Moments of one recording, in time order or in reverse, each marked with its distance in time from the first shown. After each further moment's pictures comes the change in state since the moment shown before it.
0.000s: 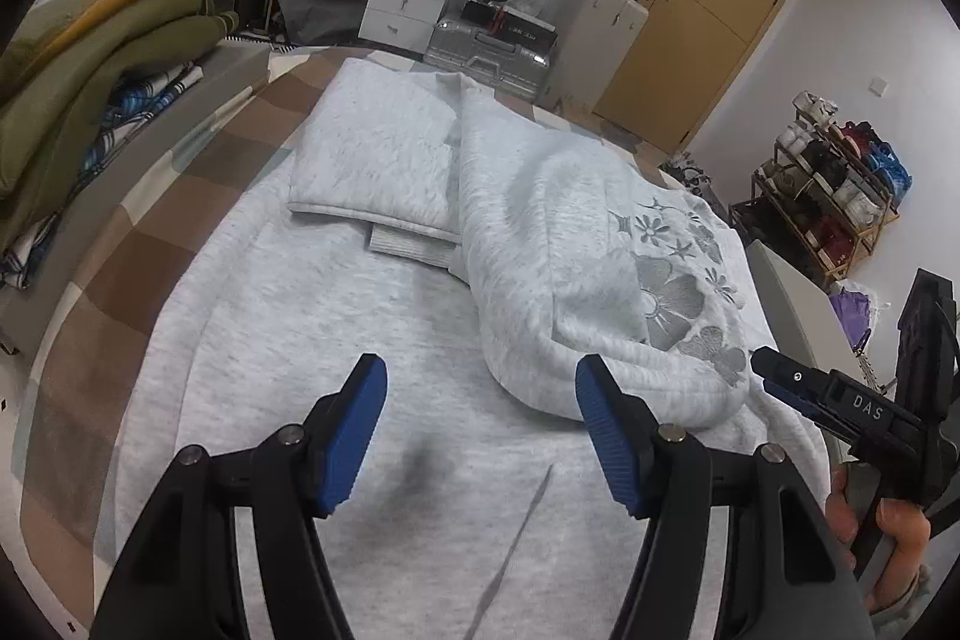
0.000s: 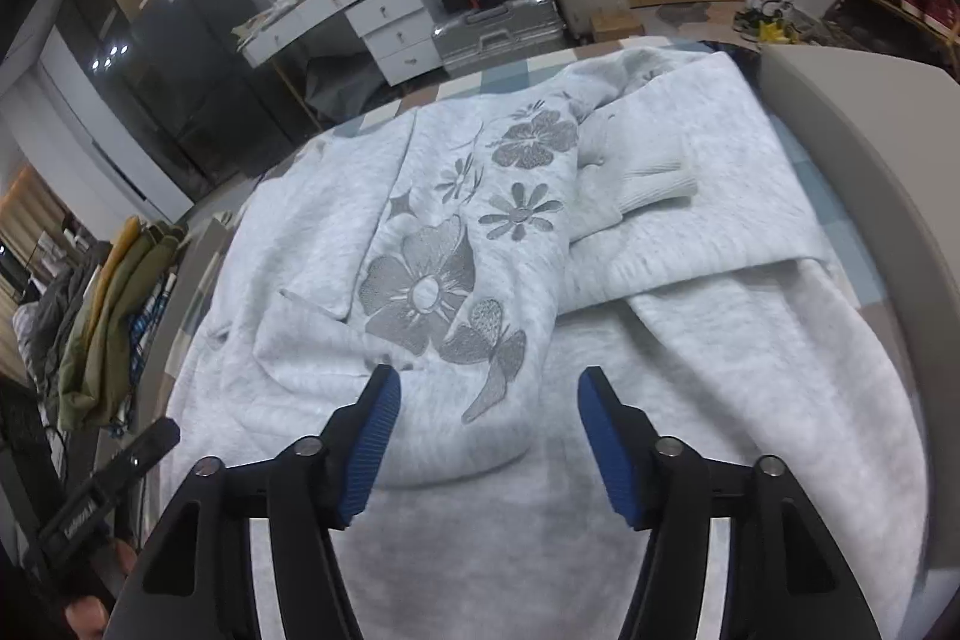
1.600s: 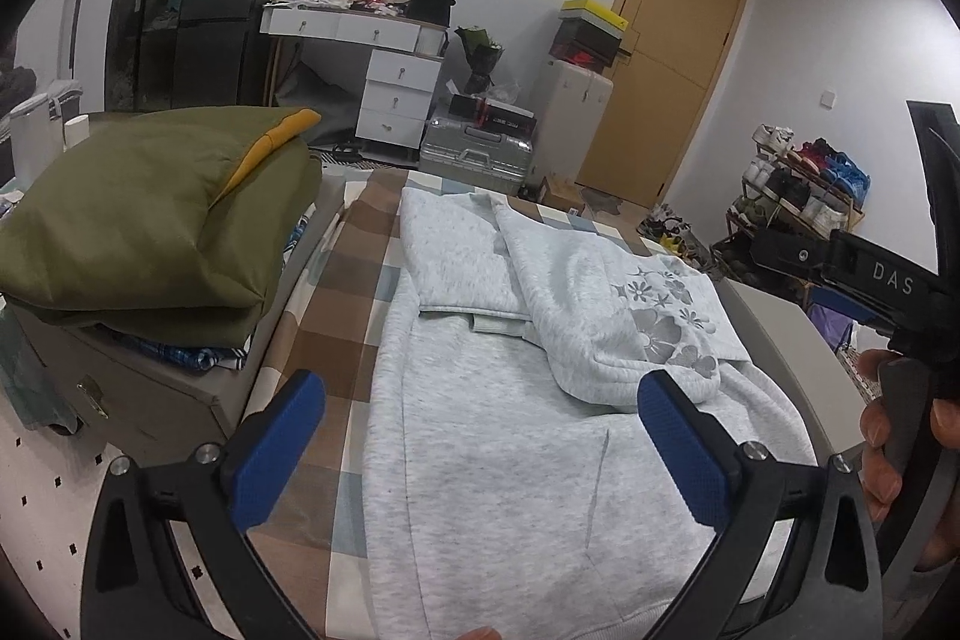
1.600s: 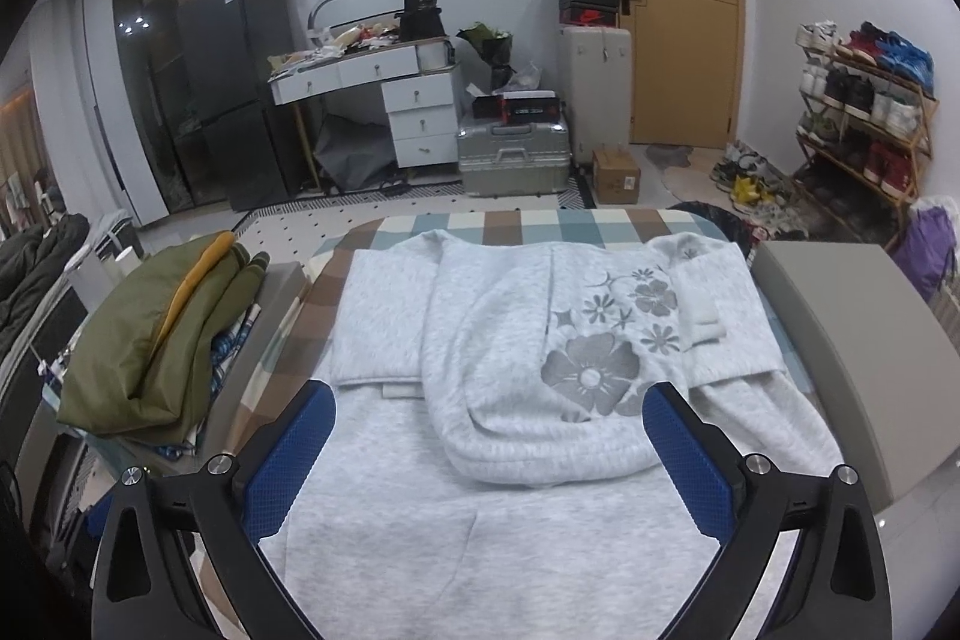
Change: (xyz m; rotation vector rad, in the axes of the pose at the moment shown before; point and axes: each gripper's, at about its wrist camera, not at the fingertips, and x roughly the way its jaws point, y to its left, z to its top) left arm -0.106 0.047 0.007 0.115 -0.197 -0.013; right arm -0.088 0.203 -0.018 -0.192 -0.244 -0.196
